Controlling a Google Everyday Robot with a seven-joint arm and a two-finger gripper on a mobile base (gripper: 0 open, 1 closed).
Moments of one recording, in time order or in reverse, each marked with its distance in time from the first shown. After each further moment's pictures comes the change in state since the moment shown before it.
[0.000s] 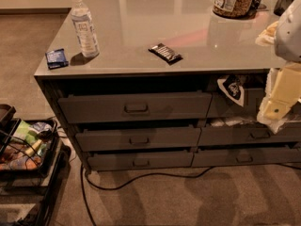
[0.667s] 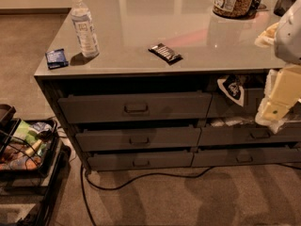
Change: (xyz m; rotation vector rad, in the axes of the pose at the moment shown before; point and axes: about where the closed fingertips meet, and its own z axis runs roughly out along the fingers) arm -0.001 0.001 0.002 -0.001 -0.022 0.006
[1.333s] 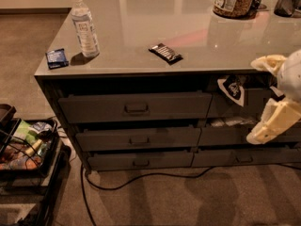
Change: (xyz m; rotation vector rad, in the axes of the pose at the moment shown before) arm 0.018 0.009 0.051 0.034 -0.300 0.013
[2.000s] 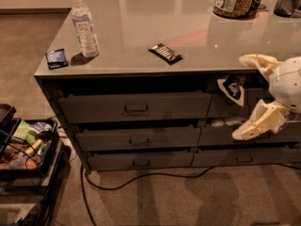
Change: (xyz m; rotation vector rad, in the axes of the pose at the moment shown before) arm -0.024 -0.007 0.020 0.054 -0.315 -0.068
